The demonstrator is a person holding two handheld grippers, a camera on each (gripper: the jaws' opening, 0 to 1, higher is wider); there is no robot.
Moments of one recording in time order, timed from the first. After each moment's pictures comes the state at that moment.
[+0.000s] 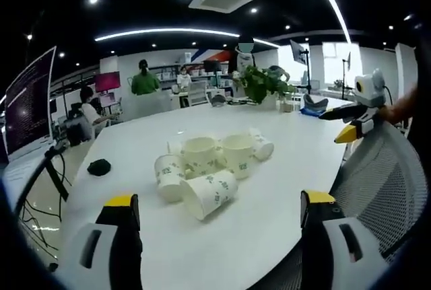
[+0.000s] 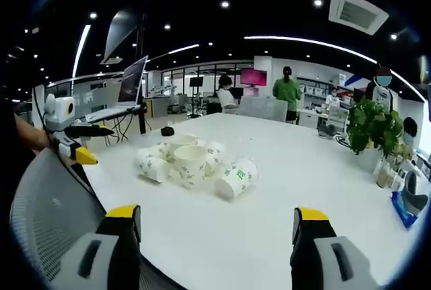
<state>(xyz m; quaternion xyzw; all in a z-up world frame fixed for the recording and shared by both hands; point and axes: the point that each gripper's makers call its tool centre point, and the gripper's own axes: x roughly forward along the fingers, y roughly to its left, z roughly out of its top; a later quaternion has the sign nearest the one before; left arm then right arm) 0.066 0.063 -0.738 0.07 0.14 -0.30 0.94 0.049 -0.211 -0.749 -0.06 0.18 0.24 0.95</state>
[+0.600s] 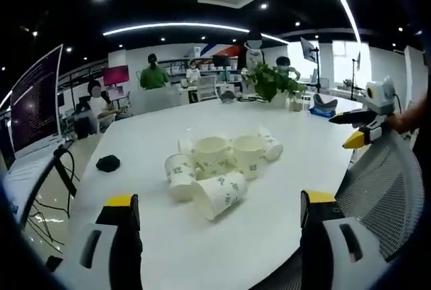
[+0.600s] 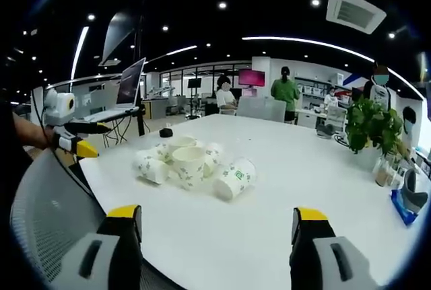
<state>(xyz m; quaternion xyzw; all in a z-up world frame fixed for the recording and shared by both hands) 0.076 0.077 -0.730 0.07 0.16 -0.27 0.95 0.050 -0.212 -0.748 -0.05 0.17 0.24 0.95</state>
